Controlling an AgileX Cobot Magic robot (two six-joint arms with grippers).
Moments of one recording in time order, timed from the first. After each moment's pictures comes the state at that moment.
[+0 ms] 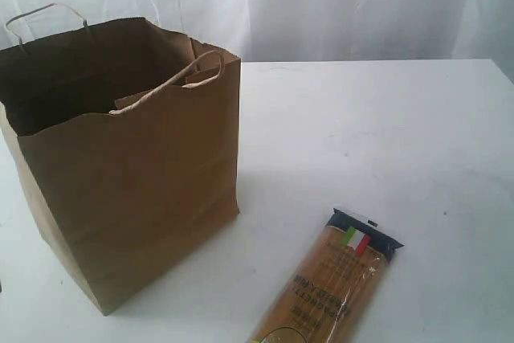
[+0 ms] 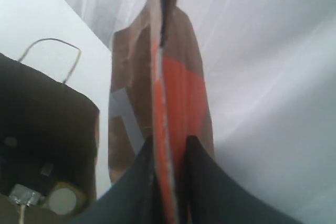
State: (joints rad) left arm -0.58 0.11 0.02 0.07 0.22 -0.16; right arm 0.69 1.34 -1.64 -0.05 0.70 -0.44
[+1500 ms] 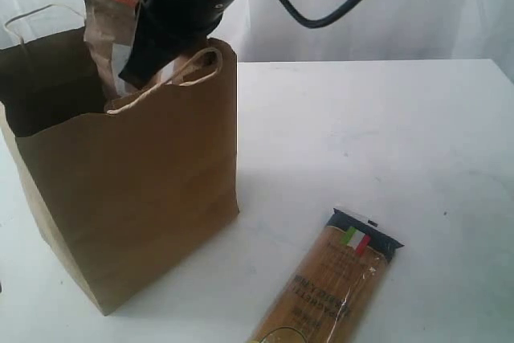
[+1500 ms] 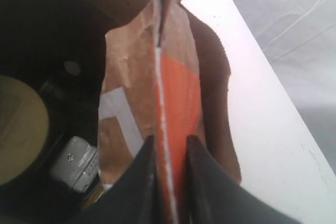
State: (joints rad) left arm -0.58 0.11 0.02 0.07 0.22 -0.16; right arm 0.83 1.78 -1.77 -0.08 0.79 -0.44
